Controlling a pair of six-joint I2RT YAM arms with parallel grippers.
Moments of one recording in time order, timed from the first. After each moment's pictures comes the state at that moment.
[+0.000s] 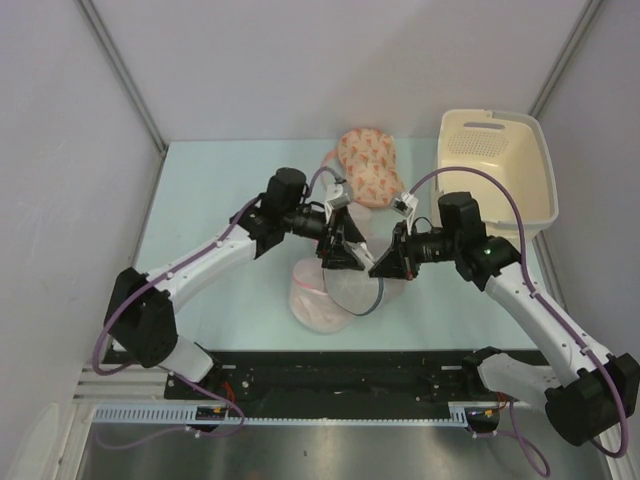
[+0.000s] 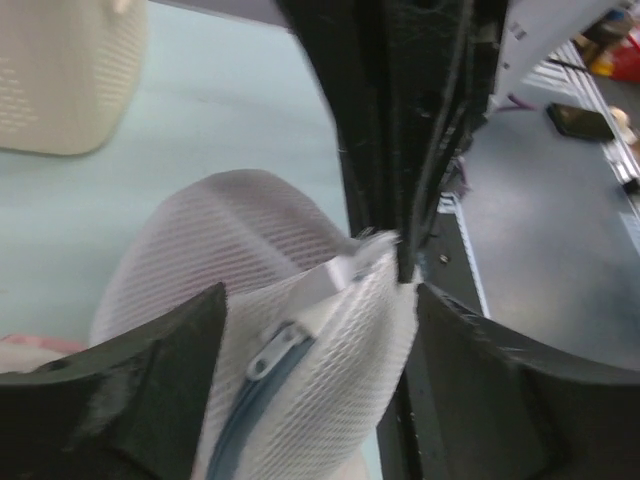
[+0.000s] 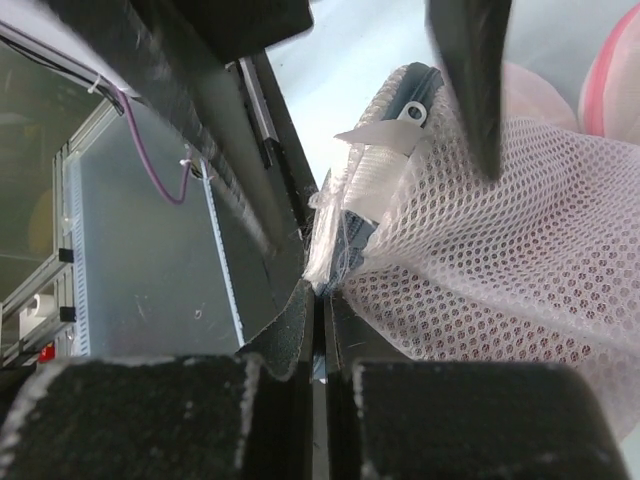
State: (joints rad) left arm -0.64 1.49 1.17 -0.11 1.04 0.06; right arm 0.44 1.07 0.96 -0.49 -0.92 0.09
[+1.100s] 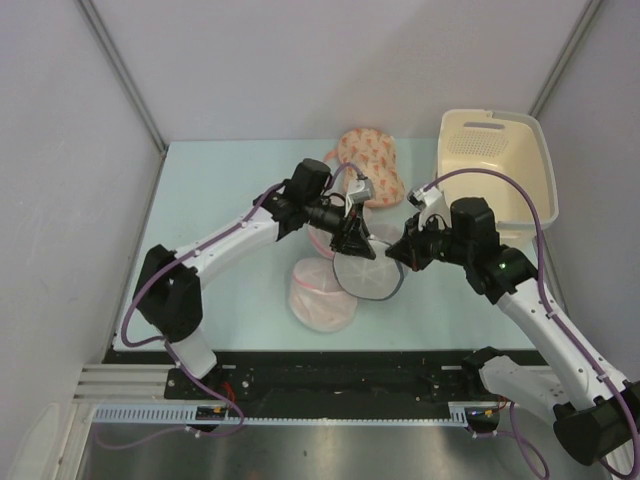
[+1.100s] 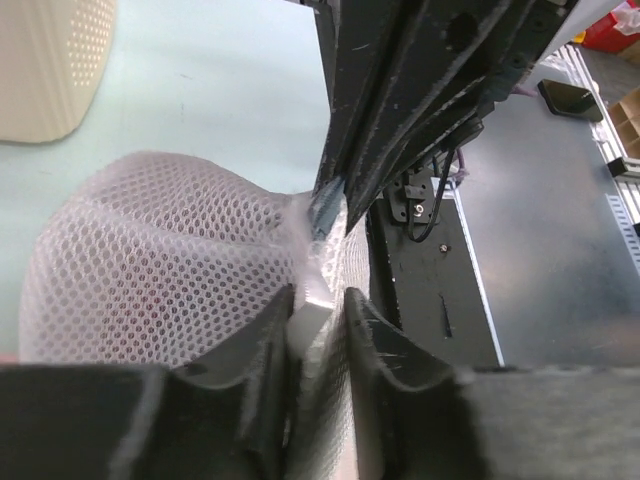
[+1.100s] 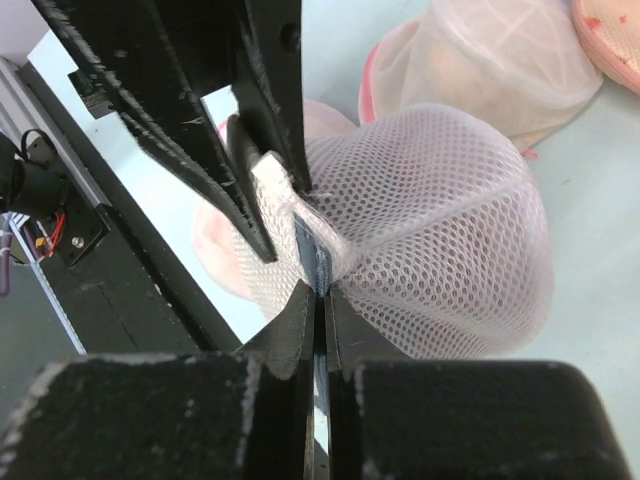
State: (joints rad) left arm -0.68 1.69 1.39 -0.32 1.07 0.16; right arm 0.45 0.95 0.96 -0.50 -0.46 0.07
